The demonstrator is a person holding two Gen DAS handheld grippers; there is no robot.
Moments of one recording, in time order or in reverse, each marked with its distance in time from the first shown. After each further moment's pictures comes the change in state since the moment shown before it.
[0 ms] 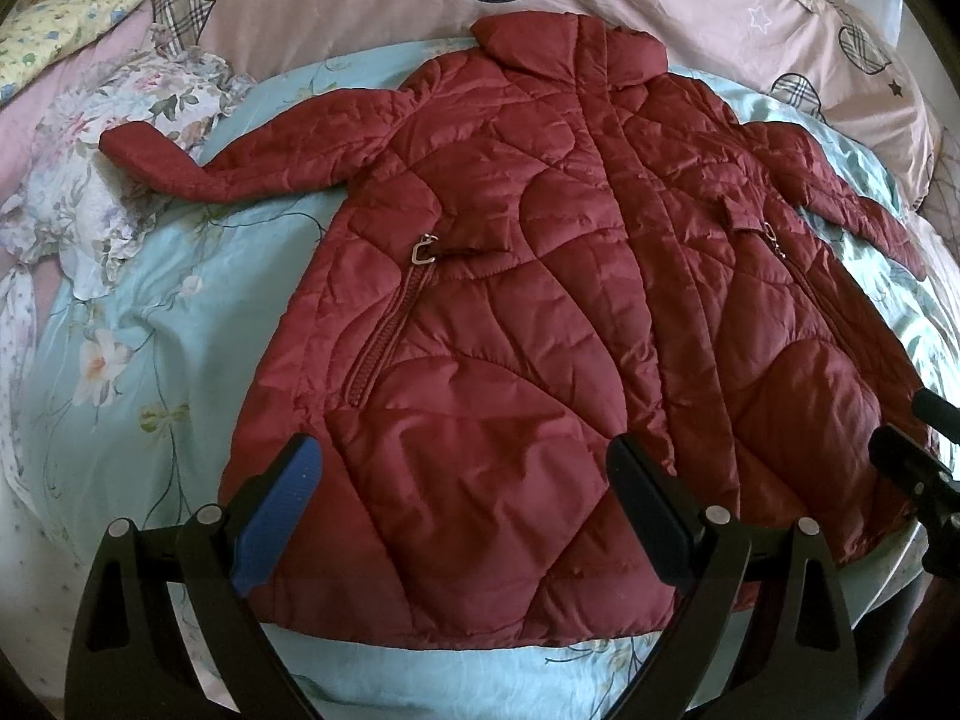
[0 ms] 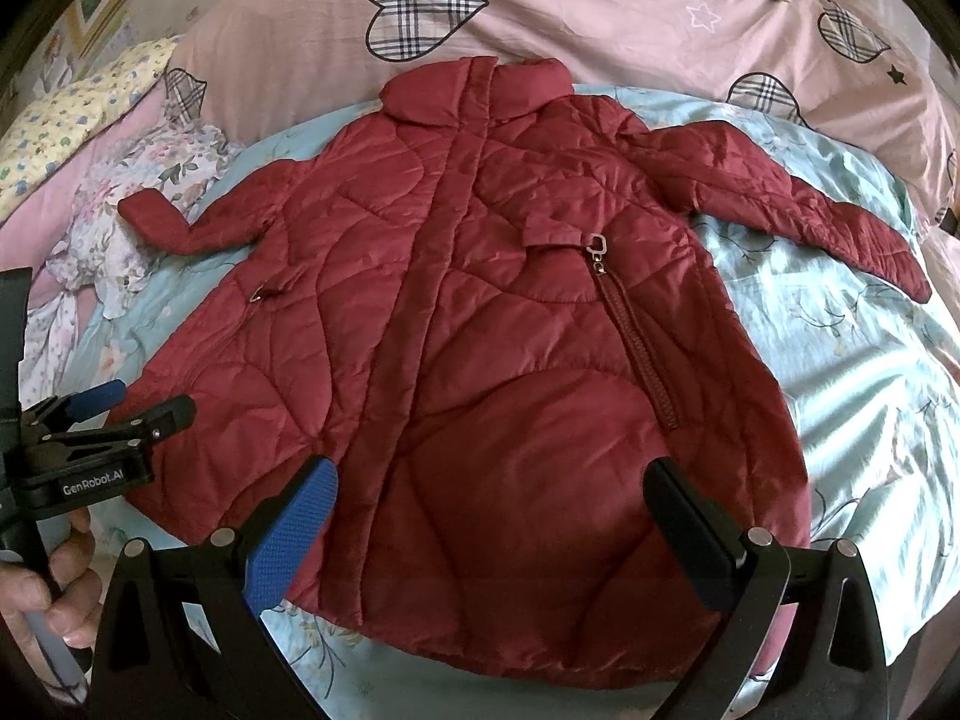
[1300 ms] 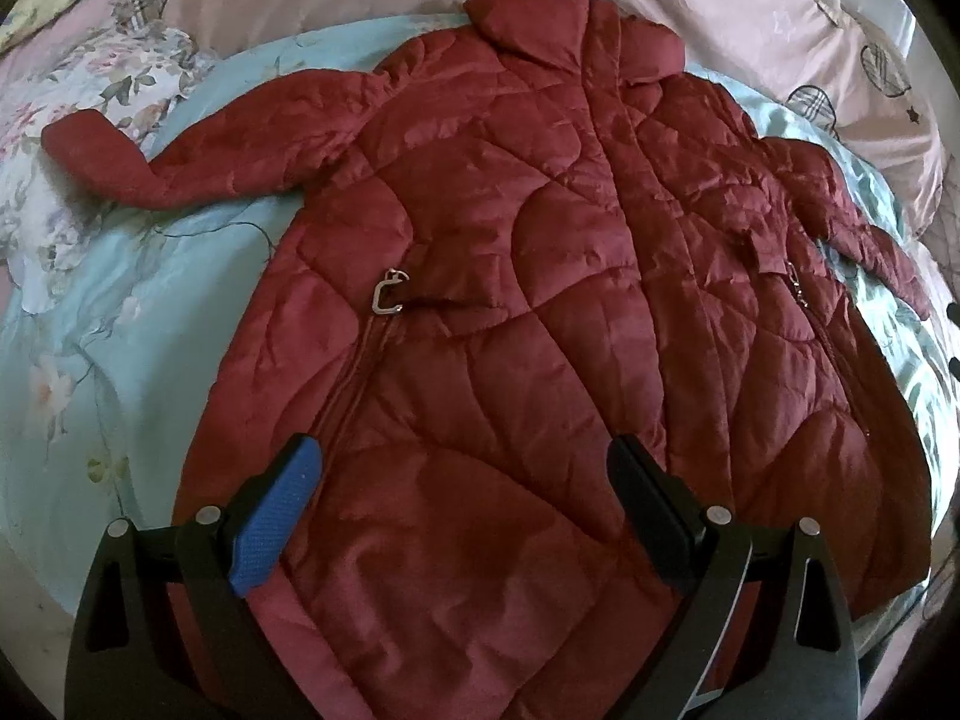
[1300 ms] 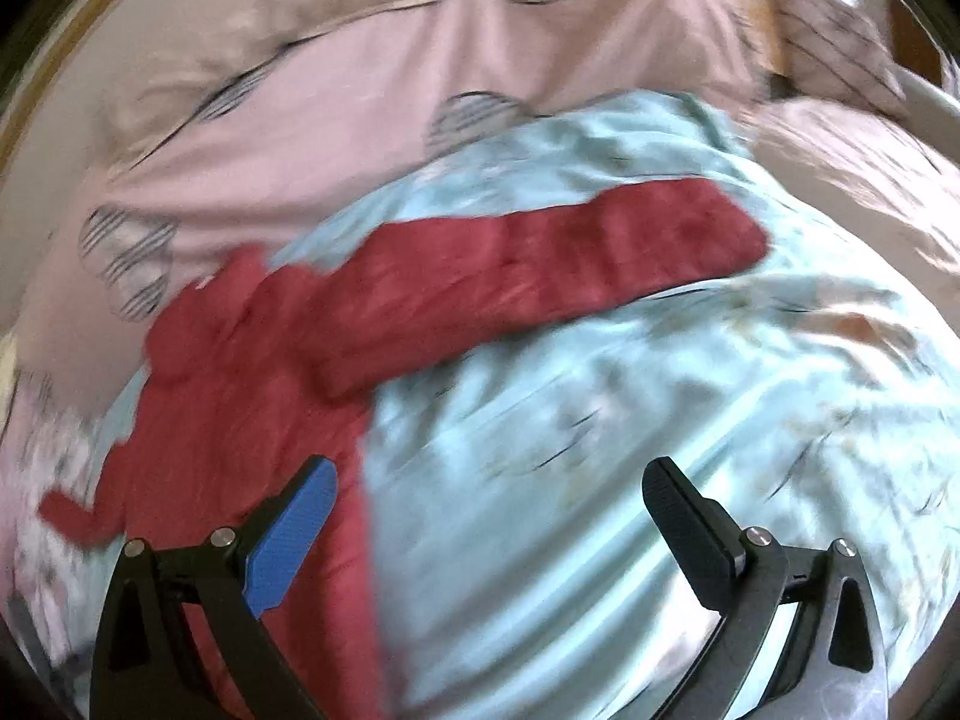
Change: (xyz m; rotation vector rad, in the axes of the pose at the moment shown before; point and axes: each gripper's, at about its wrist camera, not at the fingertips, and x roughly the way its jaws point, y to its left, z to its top) left arm 0.052 -0.001 0.048 -0.023 0.063 -0.060; right arm 0.007 -0.285 0.061 0.551 -0.207 -0.136
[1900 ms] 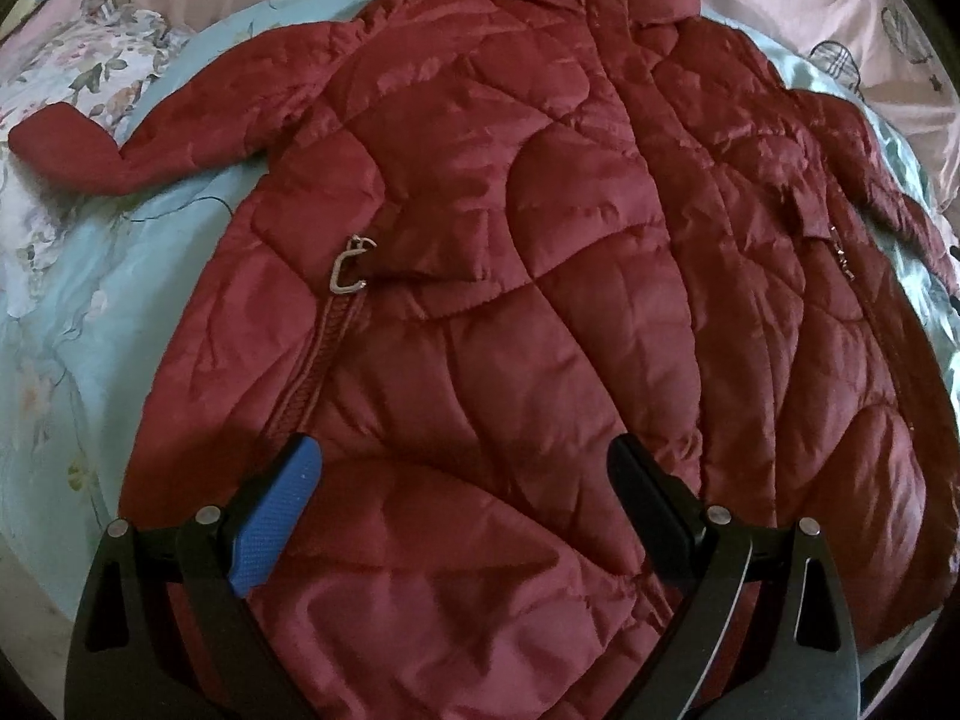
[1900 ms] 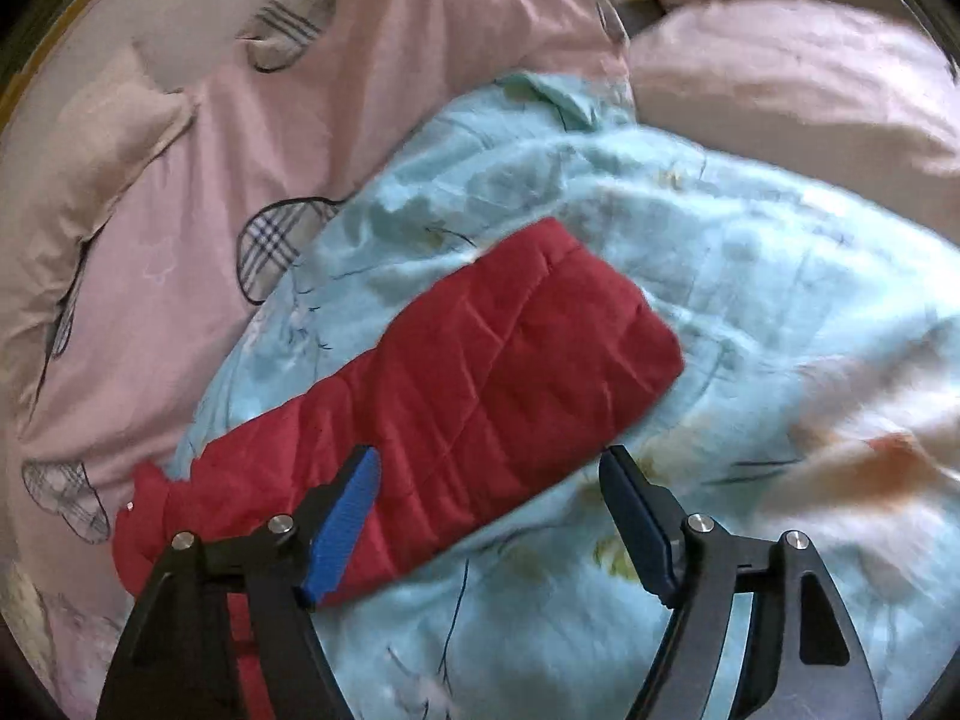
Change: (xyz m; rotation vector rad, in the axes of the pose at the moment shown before) left arm 0.042 -0.015 0.005 0.029 0.088 0.045; right arm 0.102 -0.131 0.092 0.341 -0.040 0.003
